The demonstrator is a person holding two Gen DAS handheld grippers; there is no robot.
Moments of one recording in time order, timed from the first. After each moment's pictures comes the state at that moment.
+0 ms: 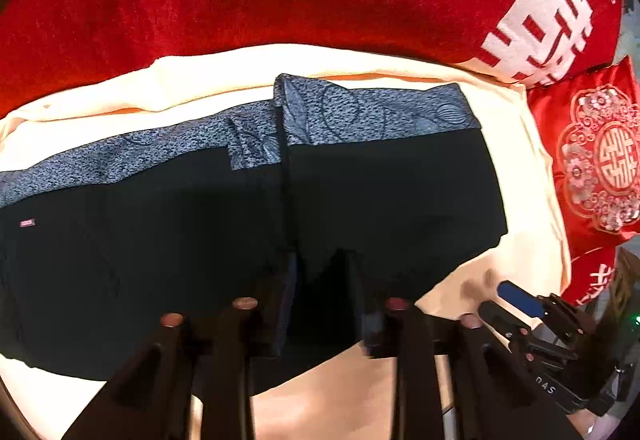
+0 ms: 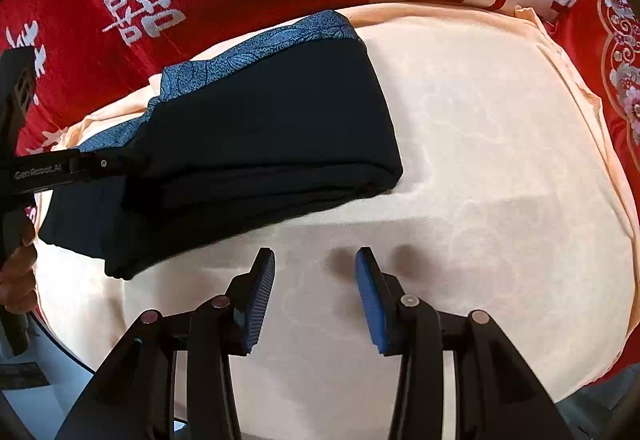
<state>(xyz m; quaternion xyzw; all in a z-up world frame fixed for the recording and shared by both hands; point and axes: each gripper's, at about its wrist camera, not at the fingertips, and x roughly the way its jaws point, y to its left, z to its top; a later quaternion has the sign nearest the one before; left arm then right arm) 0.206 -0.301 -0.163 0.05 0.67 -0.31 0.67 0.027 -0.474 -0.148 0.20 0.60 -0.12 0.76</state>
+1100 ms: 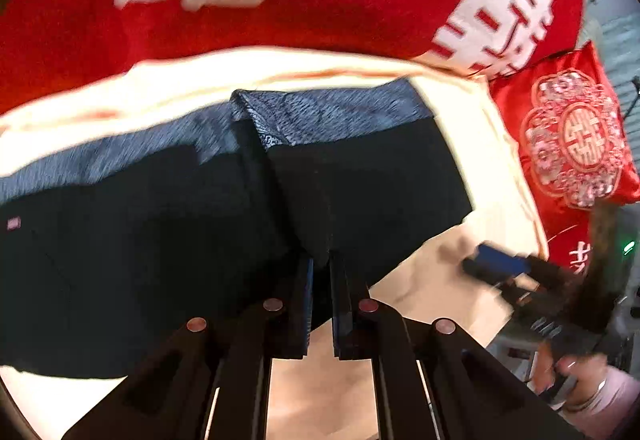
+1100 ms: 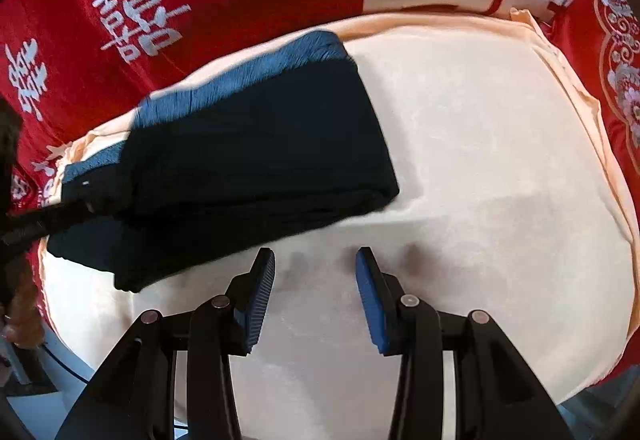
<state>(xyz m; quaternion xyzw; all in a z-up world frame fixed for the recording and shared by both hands) 0.189 -0.291 -0.157 0.04 0.66 -0.36 0.66 0.035 -0.490 -0.139 0.22 0.59 -0.12 0.77</state>
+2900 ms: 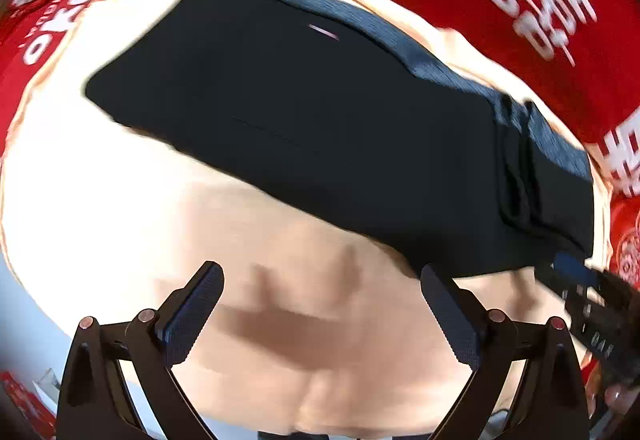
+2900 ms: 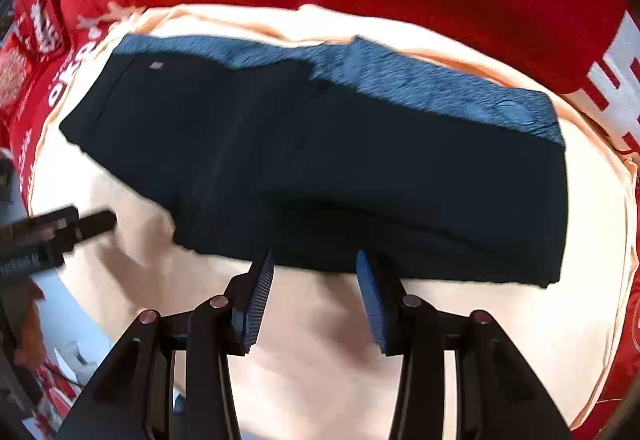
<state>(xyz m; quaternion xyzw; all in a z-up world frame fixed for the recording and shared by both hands) 0.159 -0.092 -0.173 -0.05 0.67 -0.06 0.74 0.107 -0.341 -0.151 0.04 0.66 0.03 0.75</state>
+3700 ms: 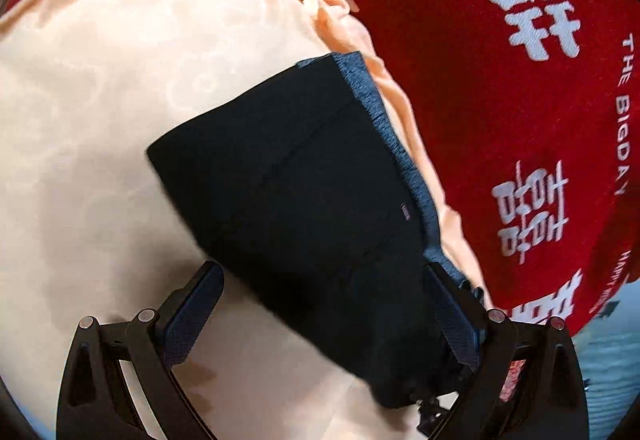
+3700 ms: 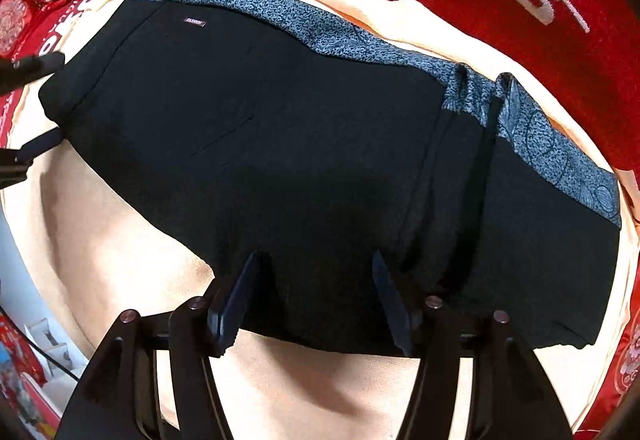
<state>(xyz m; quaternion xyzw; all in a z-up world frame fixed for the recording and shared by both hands) 0.222 0.047 -0.211 -0.36 0.57 -0.08 0.73 0.160 -0.255 -0.203 -0.03 0.68 0.04 0.74</state>
